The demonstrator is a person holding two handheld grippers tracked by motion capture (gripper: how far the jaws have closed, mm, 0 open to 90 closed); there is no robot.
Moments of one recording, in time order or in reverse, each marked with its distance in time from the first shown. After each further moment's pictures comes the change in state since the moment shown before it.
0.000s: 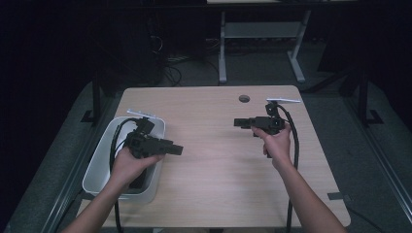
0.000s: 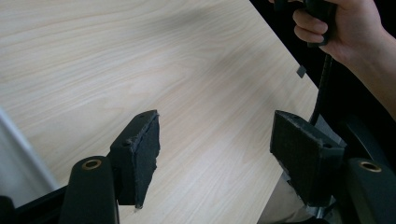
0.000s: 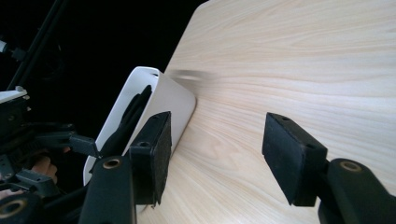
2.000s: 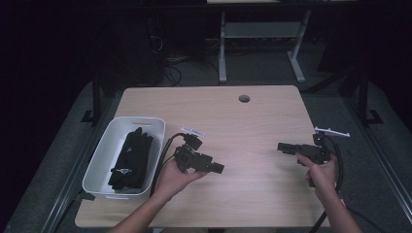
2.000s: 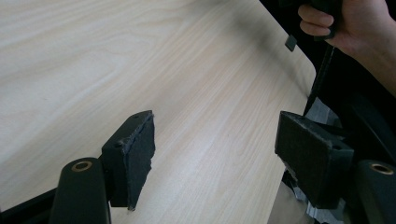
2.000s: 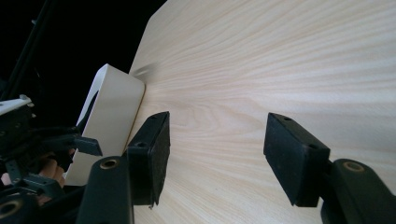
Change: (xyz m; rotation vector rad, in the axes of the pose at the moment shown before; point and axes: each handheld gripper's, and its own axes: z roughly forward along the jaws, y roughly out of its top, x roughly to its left) left arm -0.036 -0.011 0.116 0.092 -0.087 0.061; right arm -0.094 -0.075 -0.102 -0.089 -0.053 0.141
